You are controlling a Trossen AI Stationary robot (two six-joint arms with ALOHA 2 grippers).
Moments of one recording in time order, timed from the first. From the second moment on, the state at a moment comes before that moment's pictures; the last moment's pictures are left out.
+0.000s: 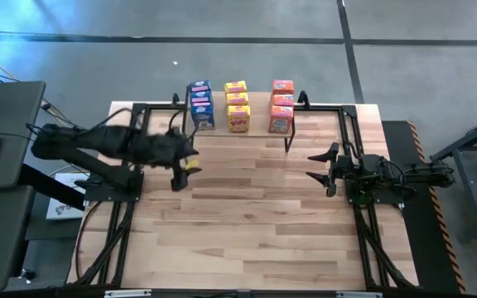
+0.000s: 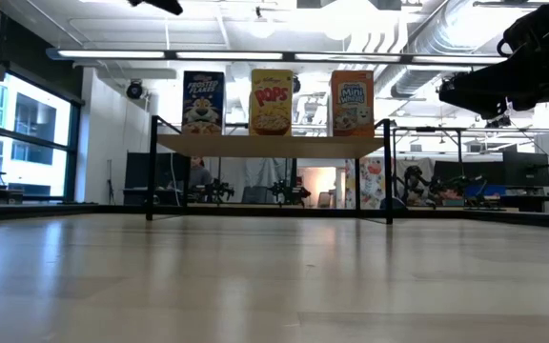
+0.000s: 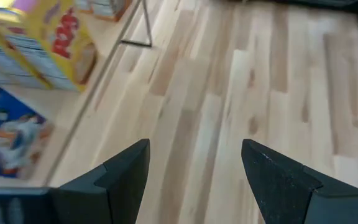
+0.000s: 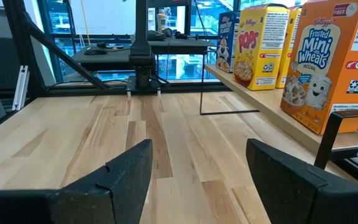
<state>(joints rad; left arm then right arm) -0.14 1.15 1.31 -0.94 -0.29 -0.26 0.07 0.01 0.05 -0.07 0.23 -0.03</state>
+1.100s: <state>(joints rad) -0.35 0.85 0.67 -0.47 -0.39 -0.09 0.07 0.01 0.05 -0.07 0.23 -0.03</state>
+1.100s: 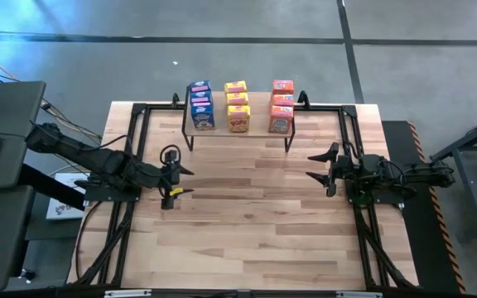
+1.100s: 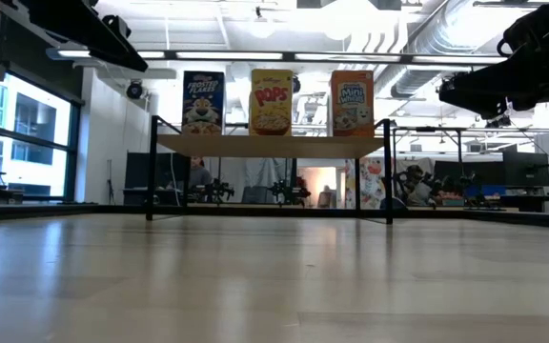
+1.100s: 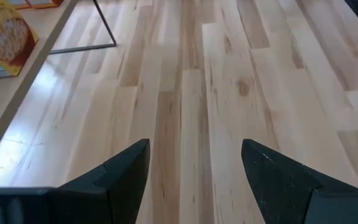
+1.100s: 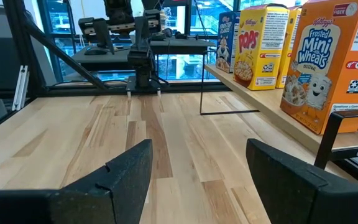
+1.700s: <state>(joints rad) -0.35 0.85 0.67 -0.47 -0.40 -0.16 0.07 0.01 0.05 -0.07 0.23 -0.03</state>
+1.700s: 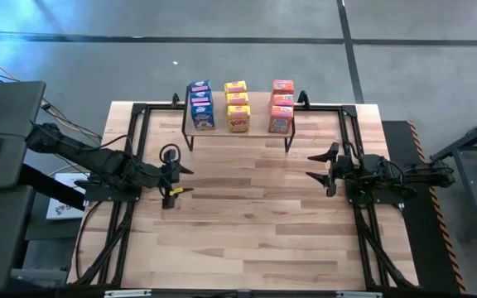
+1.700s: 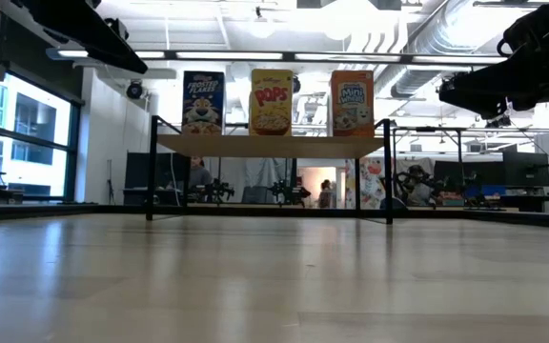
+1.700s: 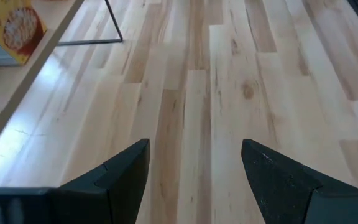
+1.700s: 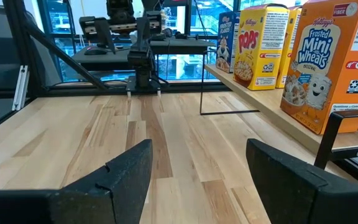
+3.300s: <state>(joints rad) -0.15 0.39 0.01 0.15 -0.32 -0.18 0.07 0.01 0.05 -0.07 0.23 -0.03</state>
